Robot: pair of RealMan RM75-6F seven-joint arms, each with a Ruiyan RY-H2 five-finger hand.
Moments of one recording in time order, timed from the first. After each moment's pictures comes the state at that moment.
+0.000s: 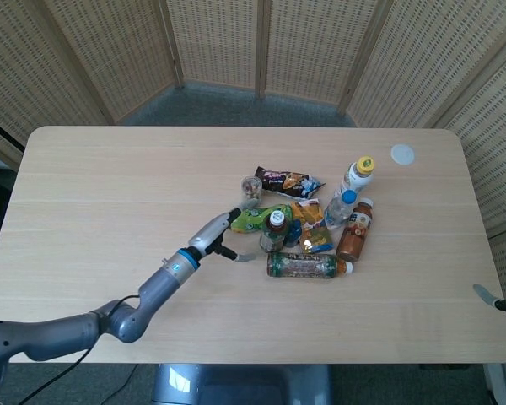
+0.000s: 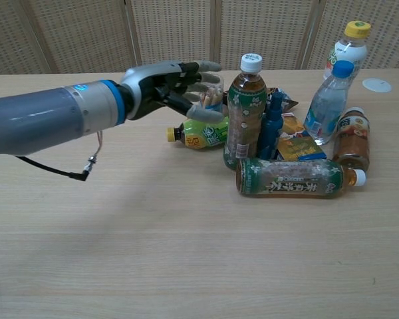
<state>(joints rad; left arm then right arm) -0.90 -1.74 -0.32 -1.32 1.16 0.70 -0.55 0.07 -0.71 0.11 -1.97 -1.40 1.54 -0.12</state>
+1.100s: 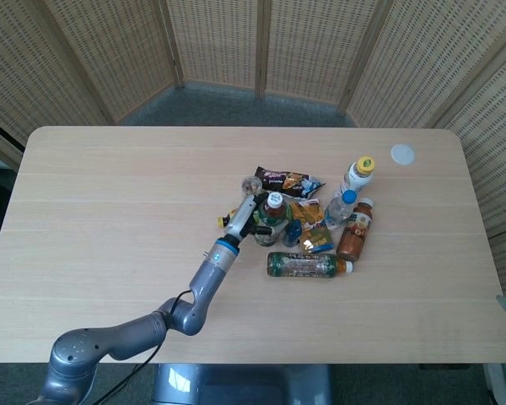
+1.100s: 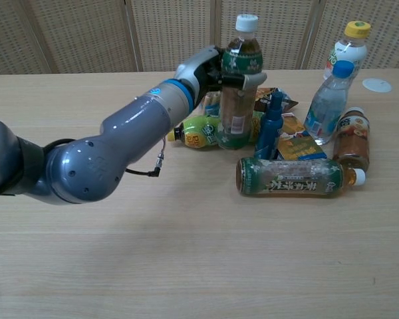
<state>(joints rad) -1.07 -2.12 -0.51 -0.85 1.18 0.83 -0.74 0.01 -0.66 0.10 -1.99 -1.38 1.57 -0.06</state>
